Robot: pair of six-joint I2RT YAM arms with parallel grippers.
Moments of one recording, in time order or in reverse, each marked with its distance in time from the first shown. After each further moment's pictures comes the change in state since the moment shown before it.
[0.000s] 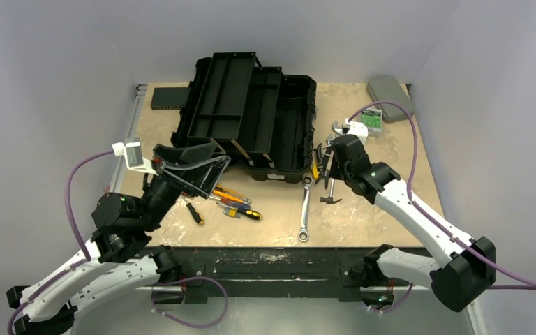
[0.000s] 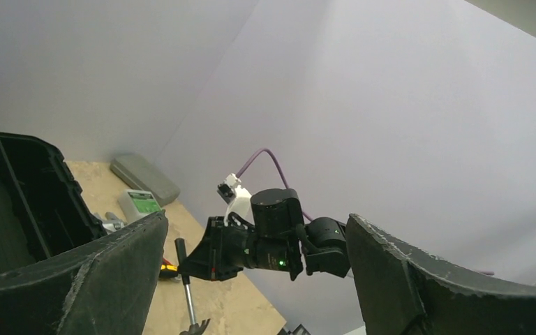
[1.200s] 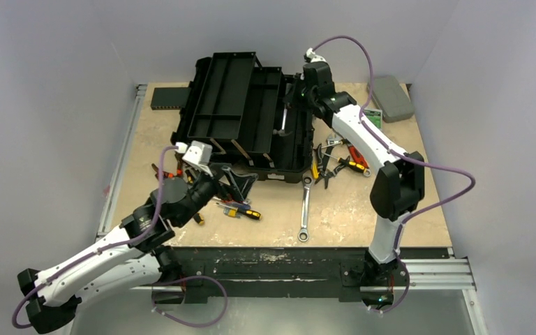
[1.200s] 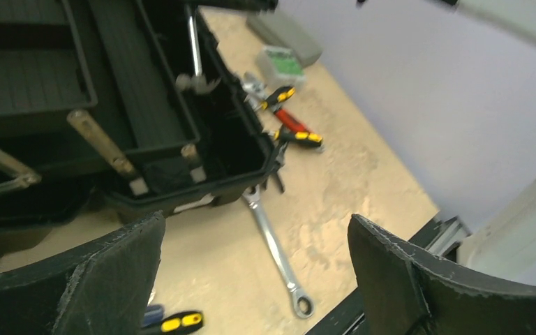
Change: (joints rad) left arm 0.003 0.140 -0.066 -0.276 -0.066 0.139; right arm -0.098 0.730 0.785 0.200 -0.397 -0.005
